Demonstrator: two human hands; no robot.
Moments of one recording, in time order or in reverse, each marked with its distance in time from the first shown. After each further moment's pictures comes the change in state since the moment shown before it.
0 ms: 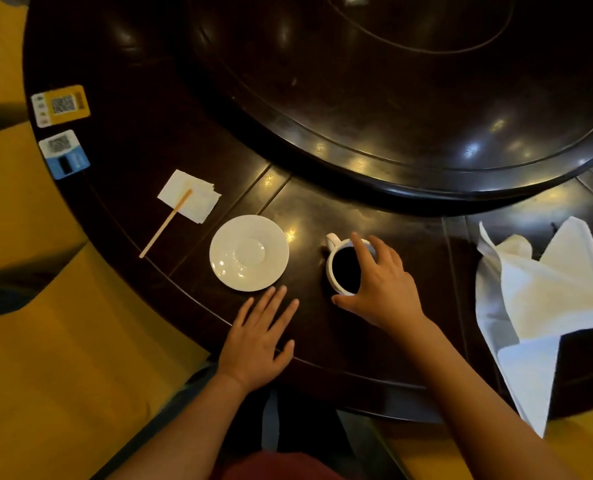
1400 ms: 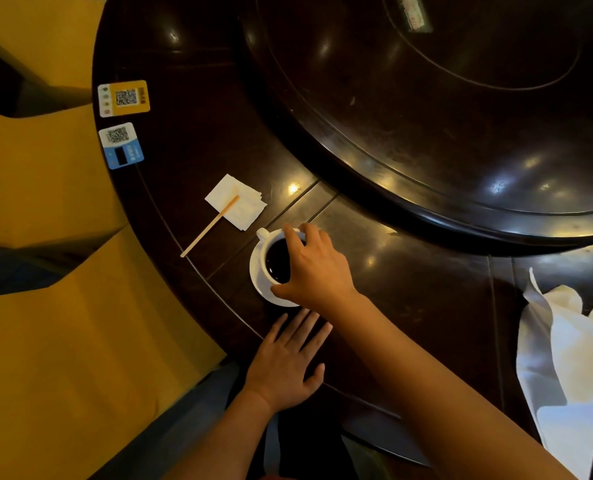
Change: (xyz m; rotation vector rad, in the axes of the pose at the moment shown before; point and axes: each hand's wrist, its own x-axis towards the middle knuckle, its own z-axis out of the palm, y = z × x) left_hand -0.002 -0.001 0.009 -0.063 0.034 0.020; right_hand 0.061 -0.139 0.012 -0.082 0.022 -0.395
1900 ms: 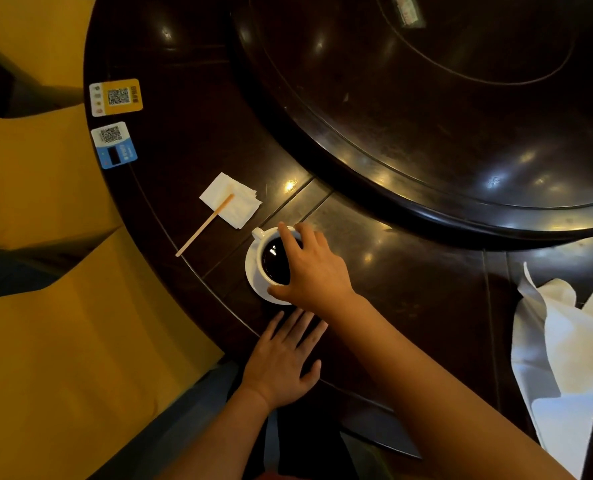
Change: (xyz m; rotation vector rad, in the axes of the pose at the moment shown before) left_hand 0.002 0.002 -0.007 -0.030 -0.050 -0.021; right_hand -0.006 0.007 0.008 0.013 0.040 -0.033
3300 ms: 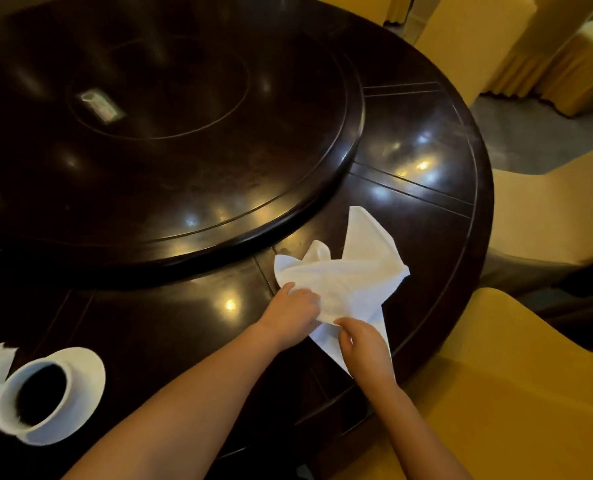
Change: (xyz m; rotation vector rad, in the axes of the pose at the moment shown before) left_hand 0.213 0.290 0.002 0.350 -0.363 0.707; right_hand -0.299 0.257 0.010 0.458 0.453 0.888
